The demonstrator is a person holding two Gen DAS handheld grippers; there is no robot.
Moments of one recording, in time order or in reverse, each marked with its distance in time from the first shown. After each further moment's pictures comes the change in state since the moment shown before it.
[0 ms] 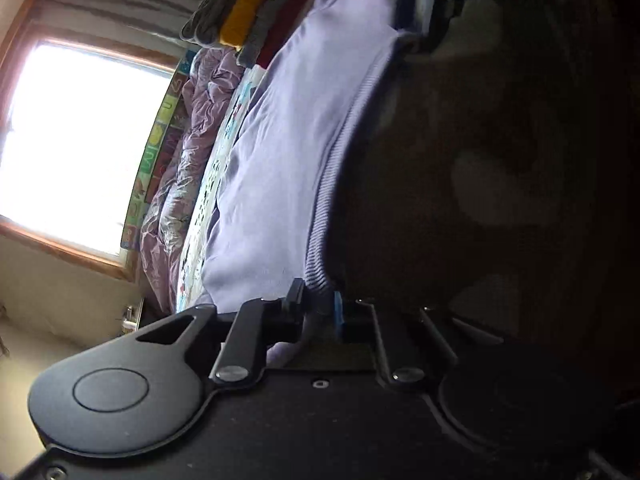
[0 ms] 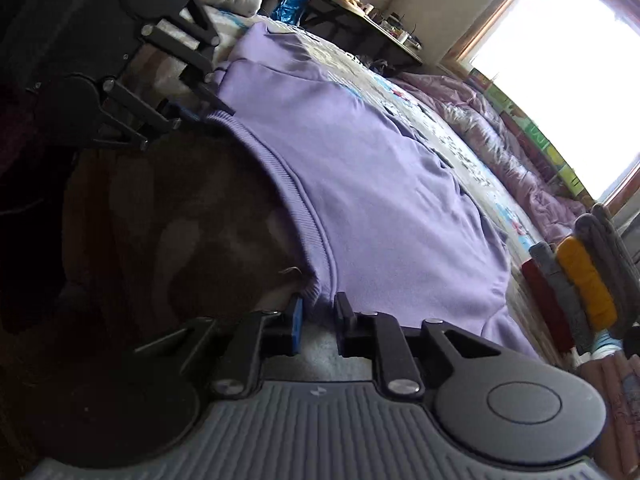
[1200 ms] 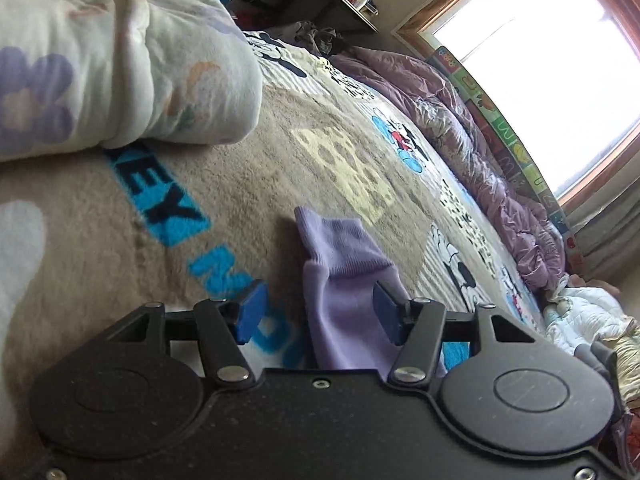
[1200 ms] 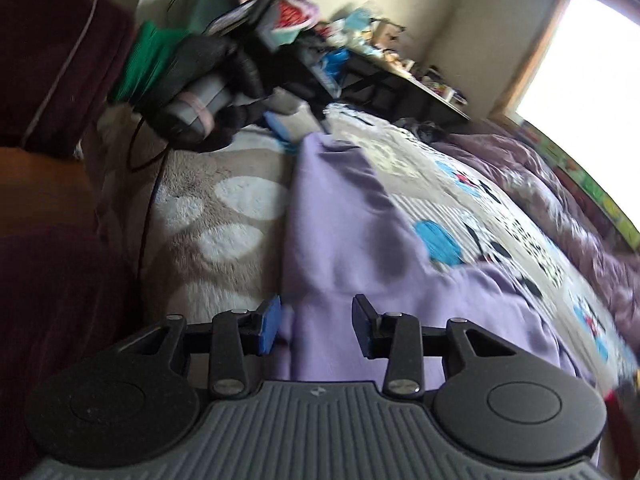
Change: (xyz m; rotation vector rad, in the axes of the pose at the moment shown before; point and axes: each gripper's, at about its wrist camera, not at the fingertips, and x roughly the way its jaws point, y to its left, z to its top) left arm 0.152 0.277 -0.318 -2.078 0.060 -0.068; right arm 0.093 0.047 0.196 0.028 -0.160 0.163
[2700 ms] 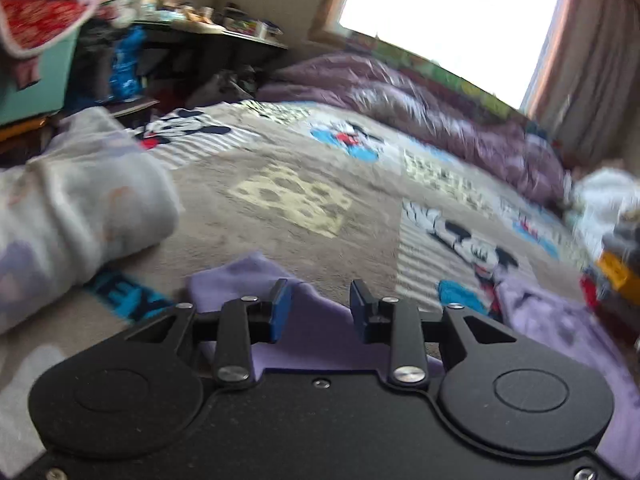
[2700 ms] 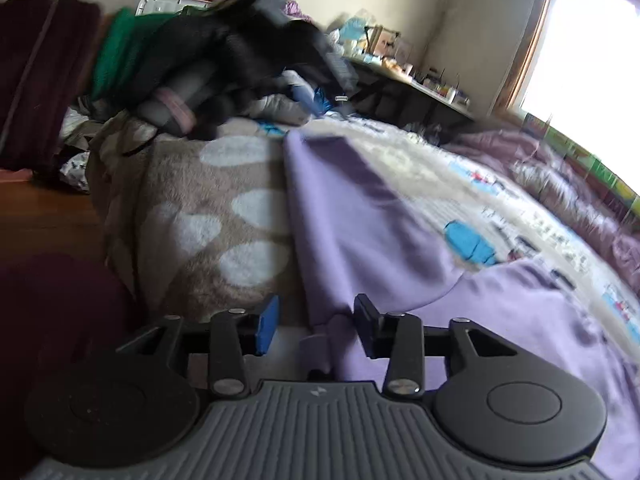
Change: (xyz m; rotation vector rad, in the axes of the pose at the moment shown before) left arm -0.005 -0.055 -0.006 0.507 -0.044 0.060; right arm 0.009 0.009 -0.011 0.124 -0.062 0.069
